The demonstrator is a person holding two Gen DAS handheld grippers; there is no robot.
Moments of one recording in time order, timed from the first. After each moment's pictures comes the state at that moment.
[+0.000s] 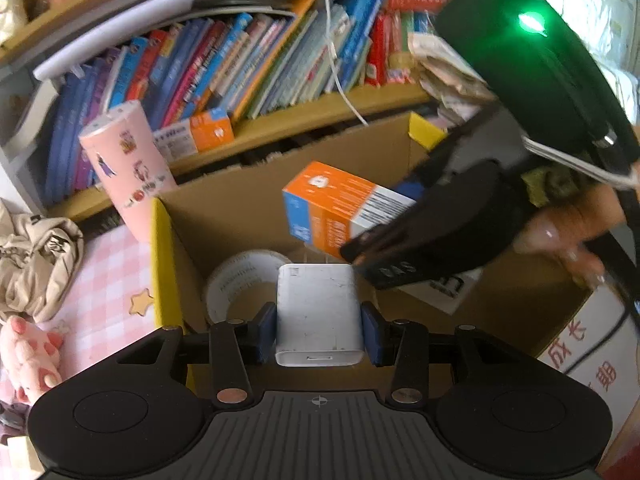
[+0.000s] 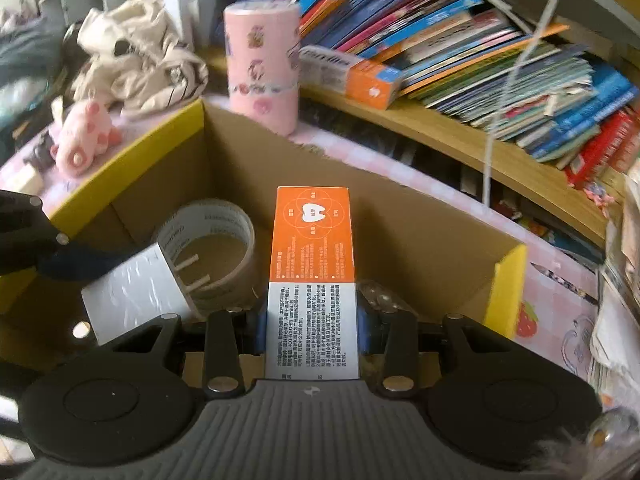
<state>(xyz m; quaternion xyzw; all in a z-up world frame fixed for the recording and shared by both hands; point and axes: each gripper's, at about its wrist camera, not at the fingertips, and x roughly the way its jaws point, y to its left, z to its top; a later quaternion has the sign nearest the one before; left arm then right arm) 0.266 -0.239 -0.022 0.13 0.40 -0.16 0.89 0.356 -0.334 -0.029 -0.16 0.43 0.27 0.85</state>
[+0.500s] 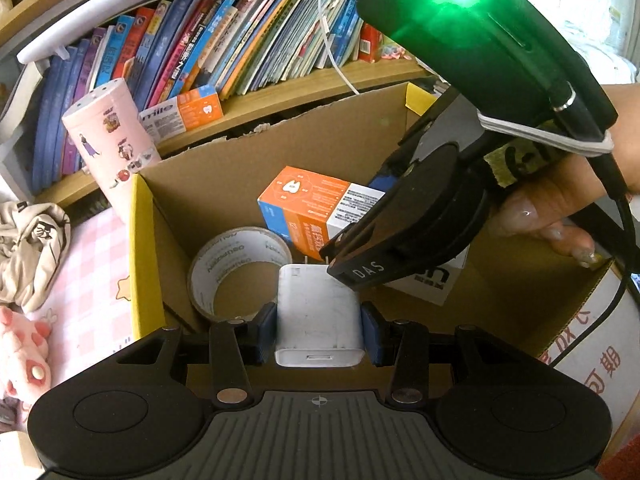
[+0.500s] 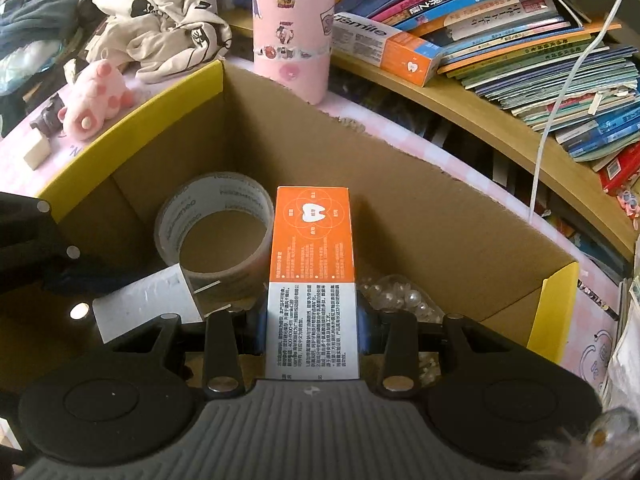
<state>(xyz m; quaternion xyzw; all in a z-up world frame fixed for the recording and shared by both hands) 0.271 -0.242 -0.033 0.13 0.43 -0.16 0.88 0.370 -0.317 -0.043 -0.18 0.46 0.29 0.82</state>
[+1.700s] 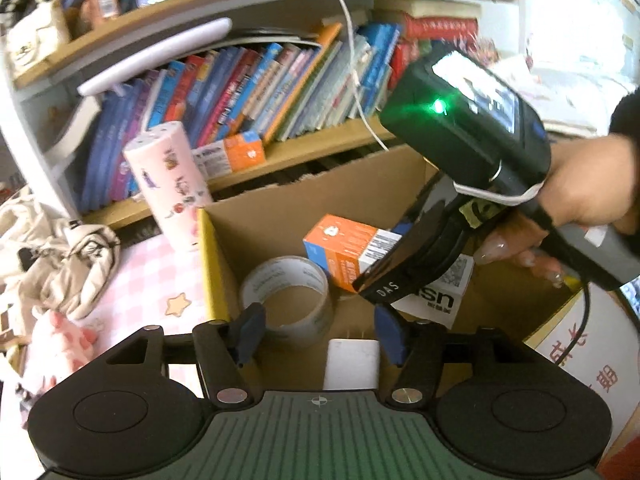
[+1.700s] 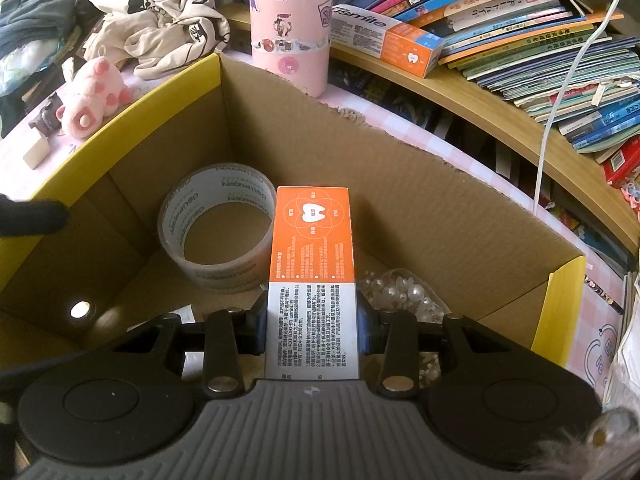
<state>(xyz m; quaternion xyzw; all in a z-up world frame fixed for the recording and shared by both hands) 0.237 -0.223 0.002 0.12 0.36 -0.12 0.92 0.372 -0.317 -0.045 -0.18 0.47 0.29 0.81</state>
